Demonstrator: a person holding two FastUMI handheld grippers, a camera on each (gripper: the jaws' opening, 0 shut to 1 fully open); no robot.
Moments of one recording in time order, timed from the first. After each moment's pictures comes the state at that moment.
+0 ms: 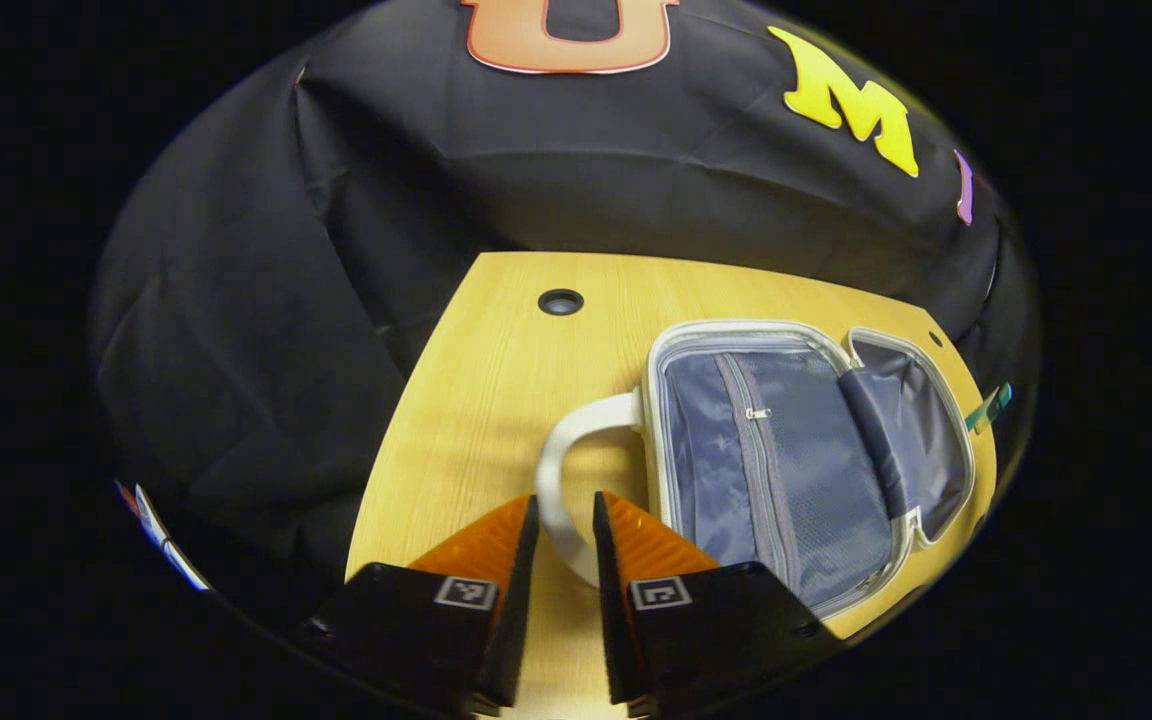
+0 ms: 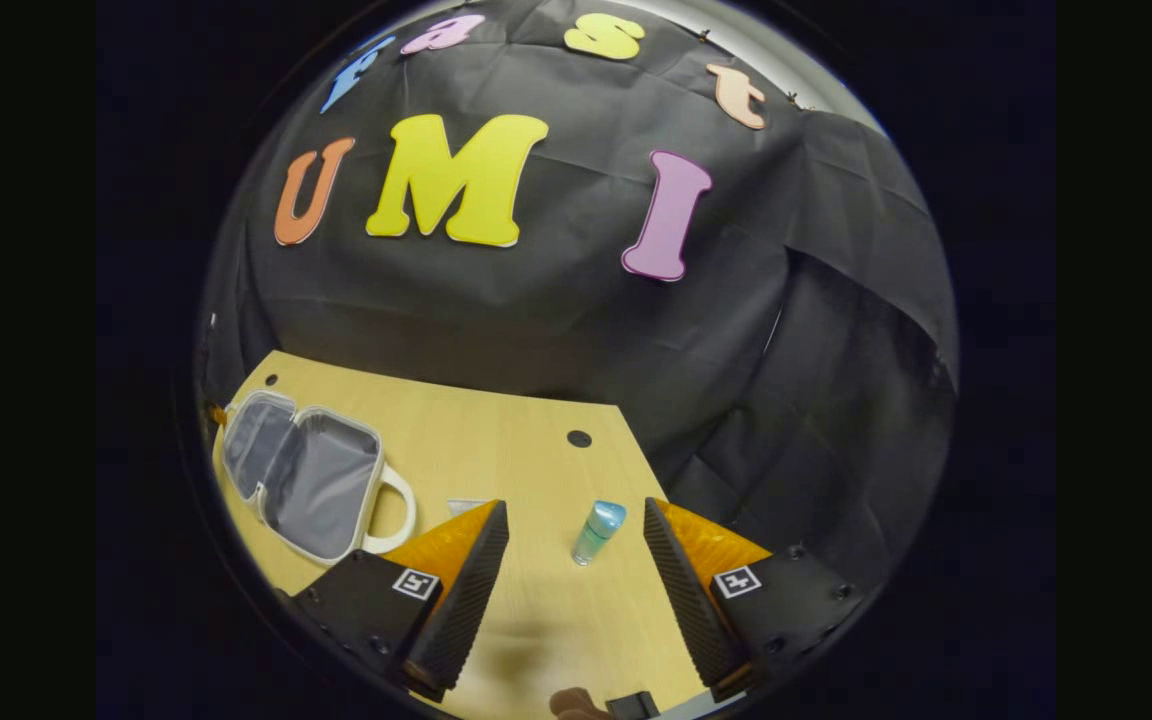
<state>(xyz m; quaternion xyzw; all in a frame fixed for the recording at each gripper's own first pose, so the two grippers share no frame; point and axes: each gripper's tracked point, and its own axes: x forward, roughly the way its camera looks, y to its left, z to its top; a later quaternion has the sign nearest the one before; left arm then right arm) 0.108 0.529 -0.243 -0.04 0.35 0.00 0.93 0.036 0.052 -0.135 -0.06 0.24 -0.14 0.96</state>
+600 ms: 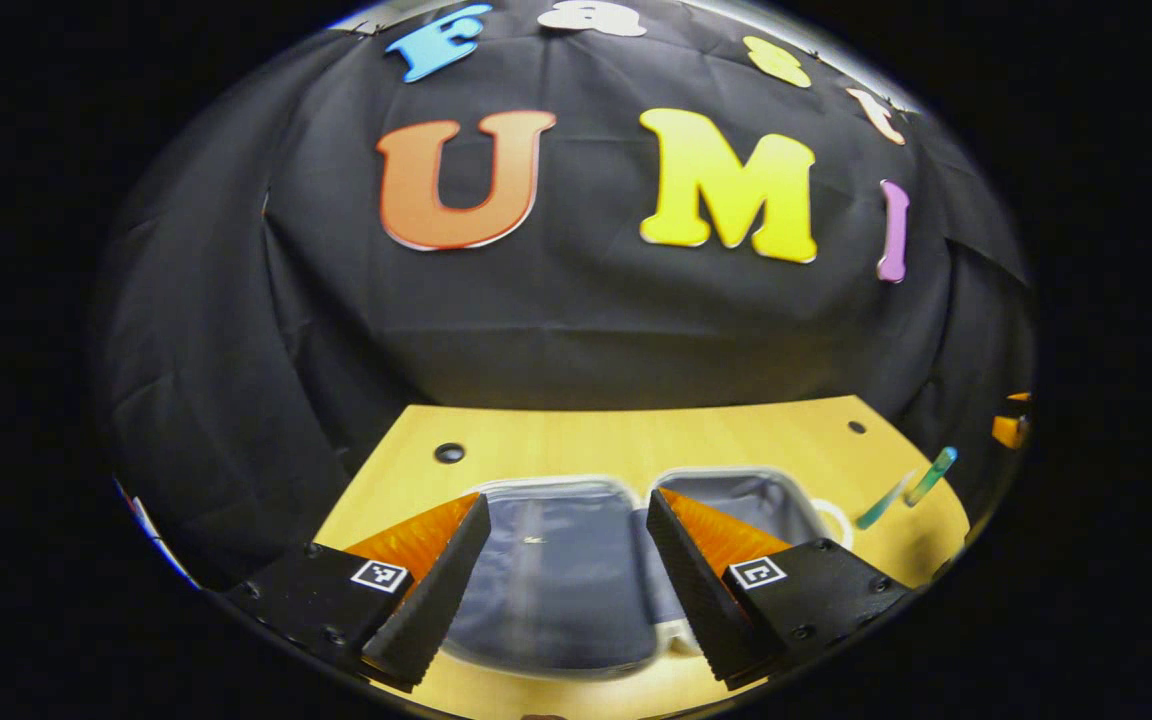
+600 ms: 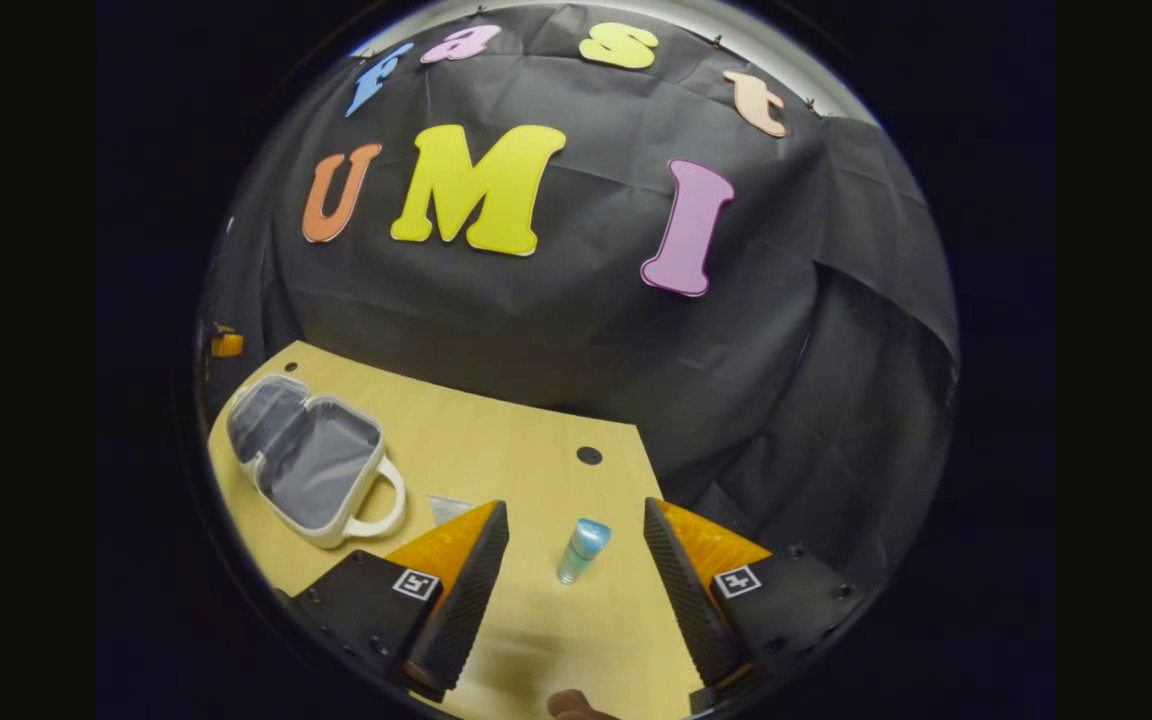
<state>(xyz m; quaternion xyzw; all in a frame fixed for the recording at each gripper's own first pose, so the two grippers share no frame) 0.099 0.321 -0.080 -0.03 0.16 -0.04 0.99 0.050 0.002 -0.149 -0.07 0.22 -0.06 0.97</state>
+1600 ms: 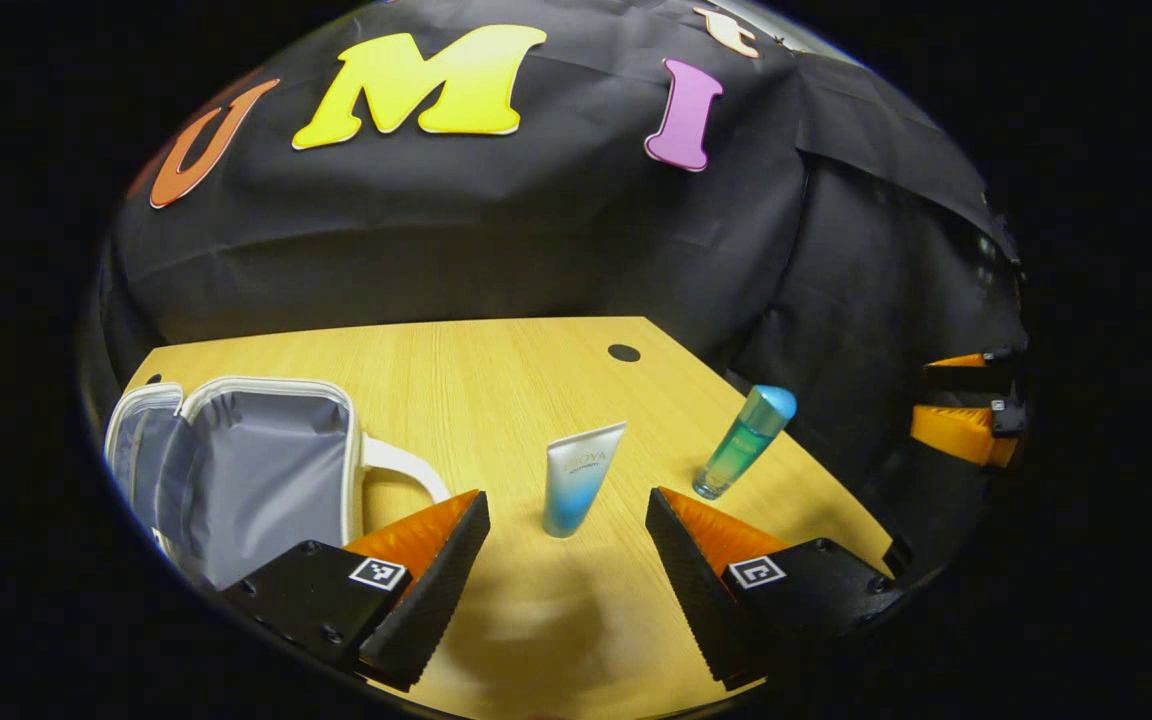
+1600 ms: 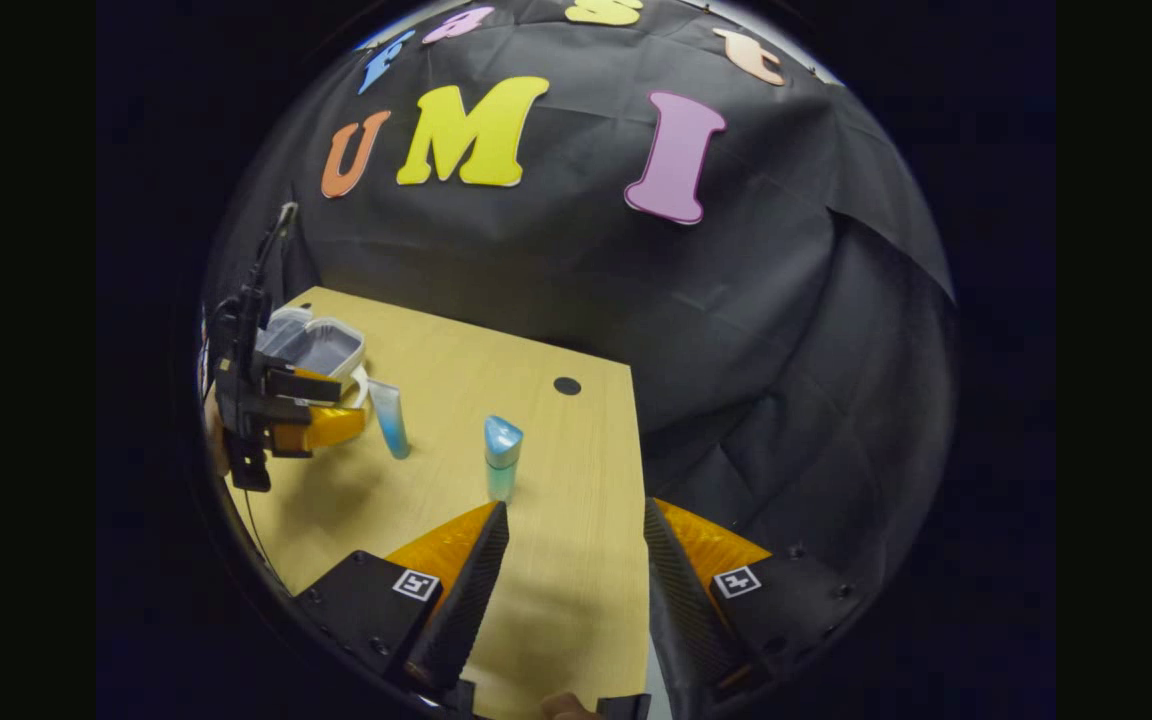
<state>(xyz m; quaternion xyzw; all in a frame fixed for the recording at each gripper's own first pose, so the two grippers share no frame) 0.095 -0.061 -0.209 -0.03 0.24 -0.21 0.95 0.027 -0.110 -0.230 -0.09 0.29 0.00 0.95</state>
